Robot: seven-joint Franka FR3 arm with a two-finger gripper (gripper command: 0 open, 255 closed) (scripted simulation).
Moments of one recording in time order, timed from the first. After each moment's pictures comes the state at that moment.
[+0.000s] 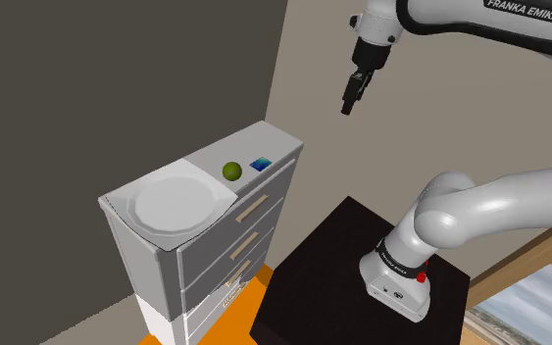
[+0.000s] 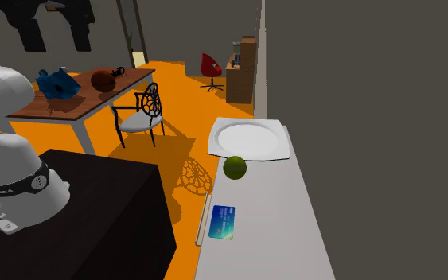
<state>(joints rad) 0.01 -0.75 0.06 -2.31 -0.11 1.56 -0.14</state>
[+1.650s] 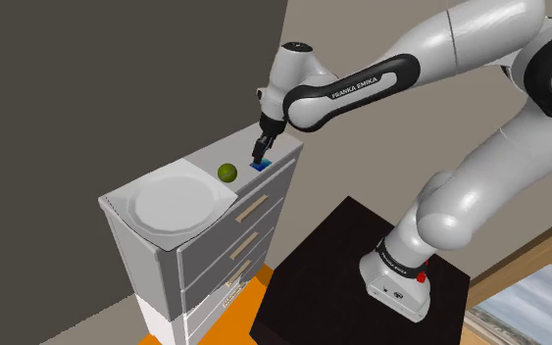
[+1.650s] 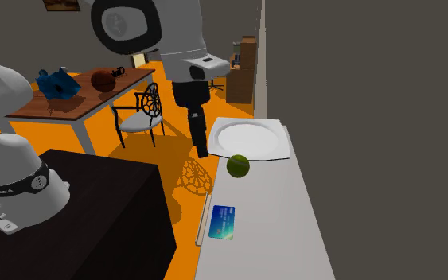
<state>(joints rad) 0.09 -0.15 0.15 -2.42 -0.07 2.39 -0.07</state>
